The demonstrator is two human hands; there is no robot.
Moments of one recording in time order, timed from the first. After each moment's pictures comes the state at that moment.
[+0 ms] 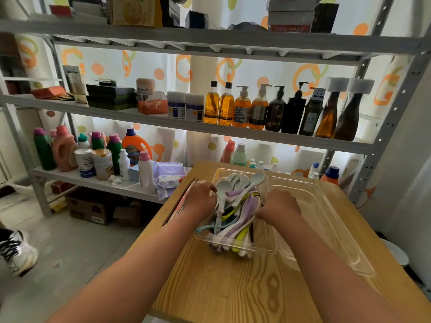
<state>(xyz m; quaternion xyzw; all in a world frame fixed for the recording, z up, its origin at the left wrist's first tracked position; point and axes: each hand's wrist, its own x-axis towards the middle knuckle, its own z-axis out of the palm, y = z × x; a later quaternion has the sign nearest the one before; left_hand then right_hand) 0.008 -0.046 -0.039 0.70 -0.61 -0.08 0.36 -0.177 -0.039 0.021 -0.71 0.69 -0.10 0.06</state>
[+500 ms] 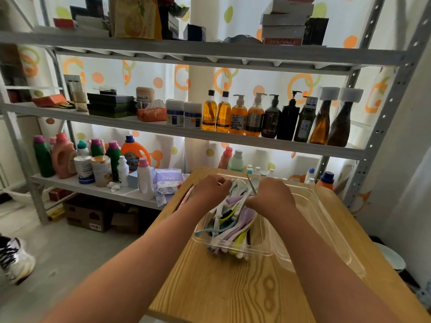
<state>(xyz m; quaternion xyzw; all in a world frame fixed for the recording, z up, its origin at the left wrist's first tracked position) -0.023 -0.029 0.019 0.66 -0.62 -0.17 0.40 -0.170 -0.004 0.066 -0.75 0.64 -0.17 0.07</state>
